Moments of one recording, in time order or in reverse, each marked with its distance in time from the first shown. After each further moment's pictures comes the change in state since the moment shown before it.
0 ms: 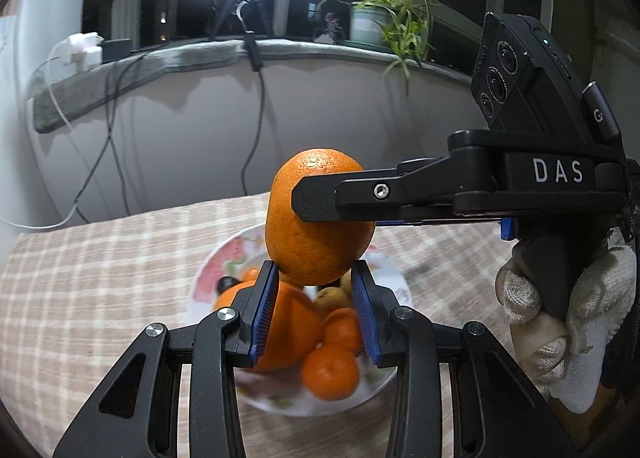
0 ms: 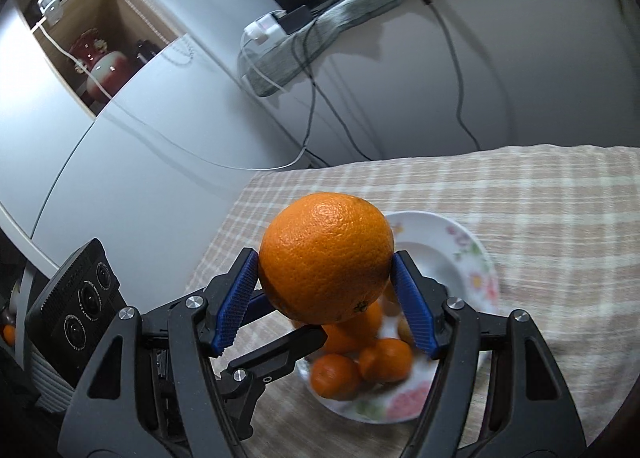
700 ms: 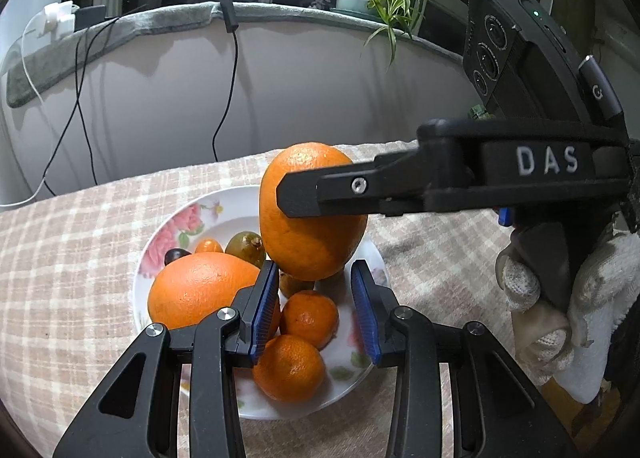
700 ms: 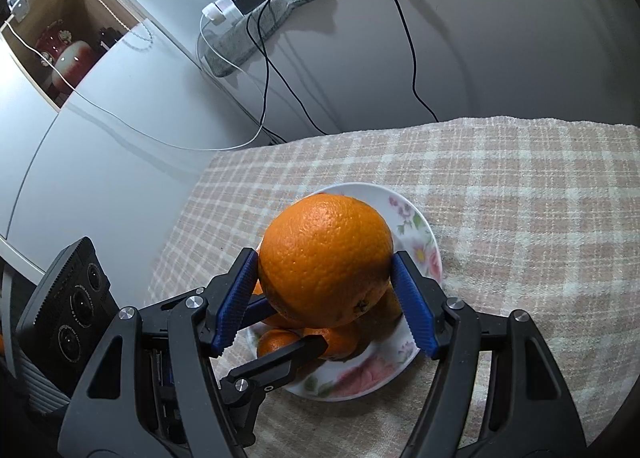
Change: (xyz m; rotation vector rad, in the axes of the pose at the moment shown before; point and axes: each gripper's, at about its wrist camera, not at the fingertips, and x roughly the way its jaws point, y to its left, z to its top) left arm 0.022 -0.013 -0.015 -0.026 0.086 -0.061; right arm 0.003 -0.023 -0.006 0.026 0.089 -0.114
